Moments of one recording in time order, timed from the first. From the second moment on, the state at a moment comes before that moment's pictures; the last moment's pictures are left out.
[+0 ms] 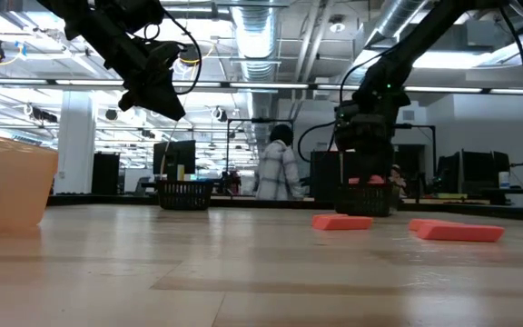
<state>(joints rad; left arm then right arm) 0.47 1.07 0.75 -0.37 -0.06 -0.30 -0.82 1.84 1.23 -0.91 -0.51 -0.32</state>
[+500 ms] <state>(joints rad) 0.47 1.07 0.75 -0.36 -0.08 -0.34 -0.82 1.73 1.23 -0.91 -0.67 -0.31</state>
